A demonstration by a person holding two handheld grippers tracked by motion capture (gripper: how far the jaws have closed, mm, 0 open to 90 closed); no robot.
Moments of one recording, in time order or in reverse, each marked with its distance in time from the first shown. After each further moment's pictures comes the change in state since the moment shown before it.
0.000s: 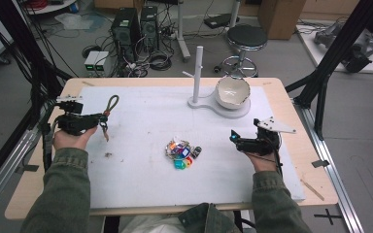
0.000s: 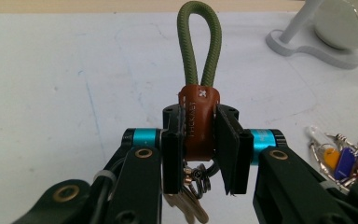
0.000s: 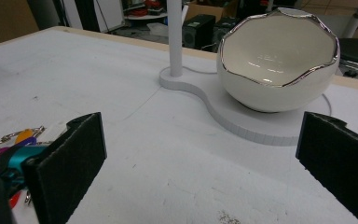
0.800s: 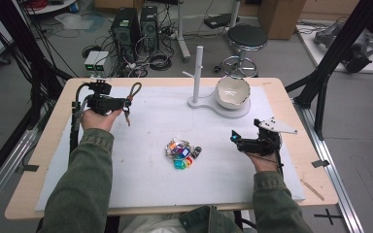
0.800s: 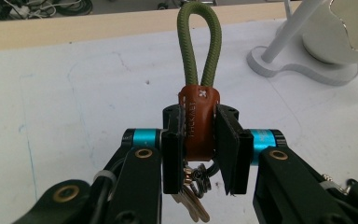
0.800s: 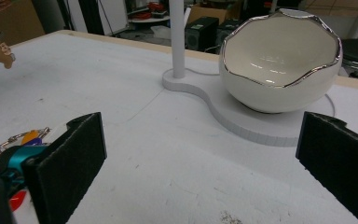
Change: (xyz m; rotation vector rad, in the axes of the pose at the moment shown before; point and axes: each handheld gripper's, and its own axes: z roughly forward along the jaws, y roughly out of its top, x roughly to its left) left arm -0.045 0.054 0.054 0.059 -0.003 0.061; right arm -0.002 -0.001 -0.002 -0.013 0.018 0.006
